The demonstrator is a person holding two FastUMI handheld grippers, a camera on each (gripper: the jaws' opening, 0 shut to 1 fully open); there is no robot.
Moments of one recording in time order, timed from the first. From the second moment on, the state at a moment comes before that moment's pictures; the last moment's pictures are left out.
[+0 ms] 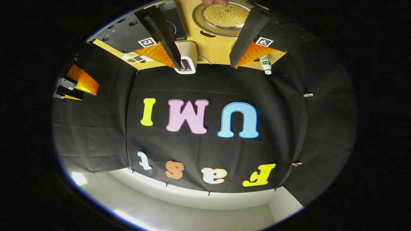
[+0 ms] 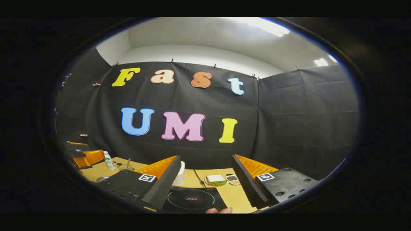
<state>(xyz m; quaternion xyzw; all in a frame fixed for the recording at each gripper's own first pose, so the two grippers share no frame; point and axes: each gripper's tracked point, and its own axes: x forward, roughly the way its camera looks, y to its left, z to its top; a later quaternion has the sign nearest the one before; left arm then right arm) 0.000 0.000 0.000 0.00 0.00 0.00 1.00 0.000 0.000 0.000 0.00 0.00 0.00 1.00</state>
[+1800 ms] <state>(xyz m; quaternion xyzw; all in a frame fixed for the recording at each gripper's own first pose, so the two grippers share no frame) -0.082 0.045 -0.002 0.04 -0.01 0.01 1.00 -0.045 0.010 0.017 -0.03 -0.03 0.03 1.00</state>
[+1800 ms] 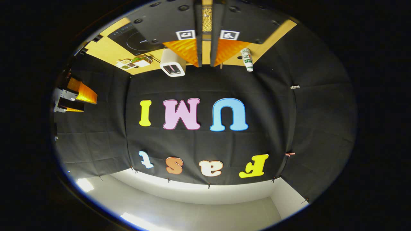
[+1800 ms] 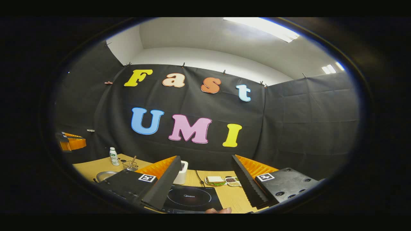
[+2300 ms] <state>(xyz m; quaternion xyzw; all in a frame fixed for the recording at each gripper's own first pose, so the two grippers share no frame) -0.091 0.034 -0.084 0.03 0.15 -0.10 0.98 -0.050 0.020 0.015 -0.05 -0.03 0.04 1.00</state>
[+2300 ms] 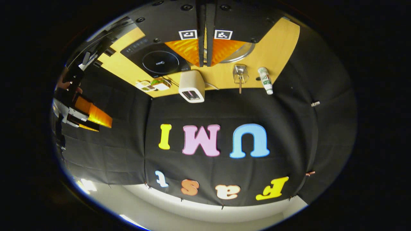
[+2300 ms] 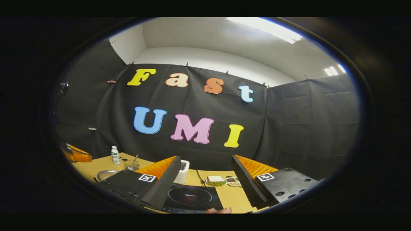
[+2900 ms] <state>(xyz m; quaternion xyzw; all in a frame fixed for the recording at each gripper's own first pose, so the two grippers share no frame) -0.131 0.059 -0.231 -0.02 0.42 -0.17 0.89 -0.046 0.014 0.008 -0.06 -0.02 0.03 1.00</state>
